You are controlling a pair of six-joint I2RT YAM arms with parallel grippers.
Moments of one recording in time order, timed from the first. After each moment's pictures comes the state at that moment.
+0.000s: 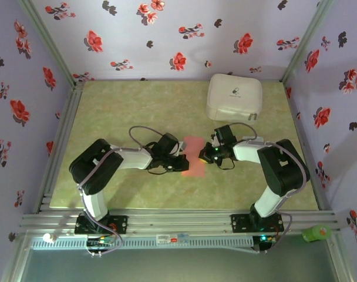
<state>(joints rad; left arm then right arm) -0.83 1.82 0.88 0.03 0.45 -0.75 0.42 1.68 0.72 -0.10 -0.51 0.83</state>
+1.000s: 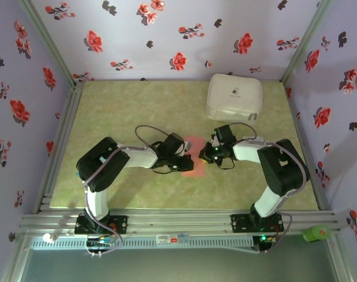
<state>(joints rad) -0.86 1.88 0.93 0.04 0.44 -0.76 0.42 1.68 0.73 -0.11 -0.51 0.83</state>
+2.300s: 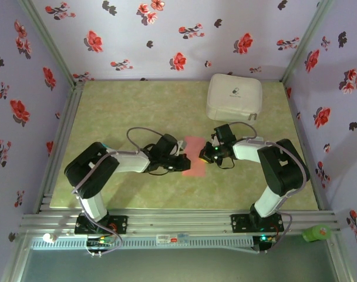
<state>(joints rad) -0.85 1.78 0.82 0.14 0.44 -0.81 0.42 1.68 0.74 -0.14 -0.50 0.83</state>
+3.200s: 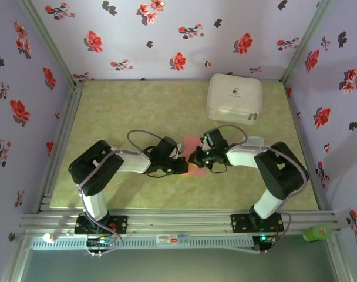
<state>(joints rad) -0.85 1.81 0.80 0.15 0.44 -0.81 0.58 1.66 0.70 -0.02 -0.54 0.94</state>
